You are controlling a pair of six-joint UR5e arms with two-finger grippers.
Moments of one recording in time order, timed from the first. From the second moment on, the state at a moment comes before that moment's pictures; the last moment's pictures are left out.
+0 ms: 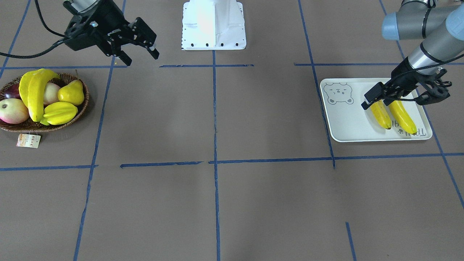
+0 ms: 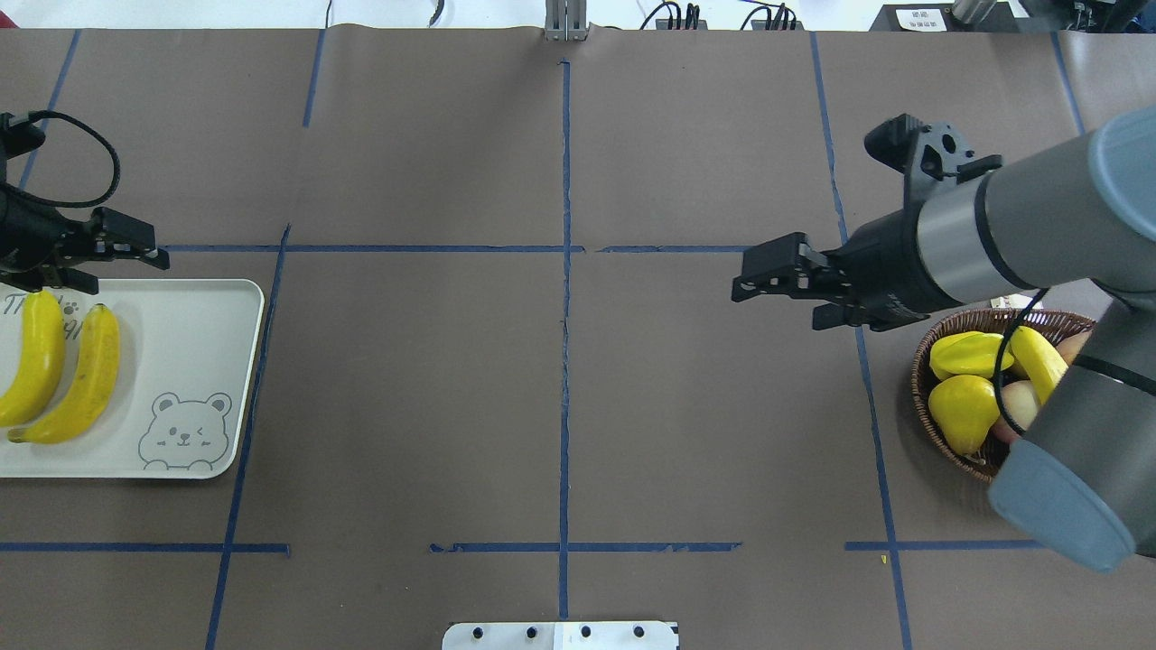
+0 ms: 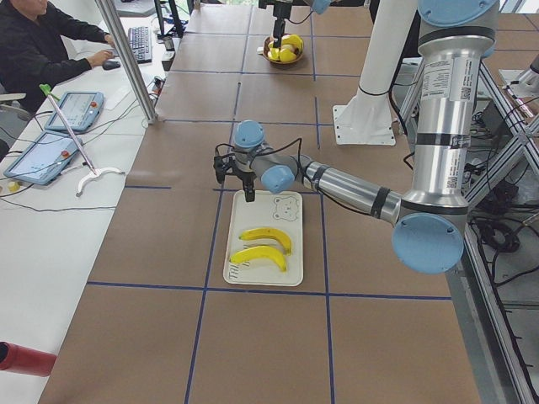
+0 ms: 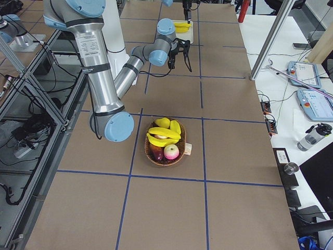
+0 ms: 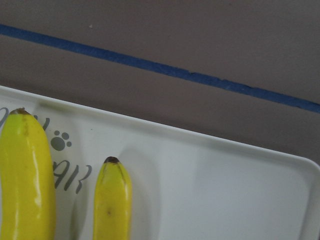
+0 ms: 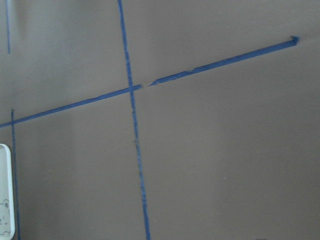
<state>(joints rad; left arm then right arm) -1.01 -1.63 -1.86 -2.04 -2.26 -1.19 0.74 -1.36 2.22 -1.33 2.10 1.39</state>
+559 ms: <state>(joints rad) -0.80 -1.76 -1.90 -2.04 -2.15 -1.37 0.80 -1.65 2.28 -1.32 2.11 1.16</state>
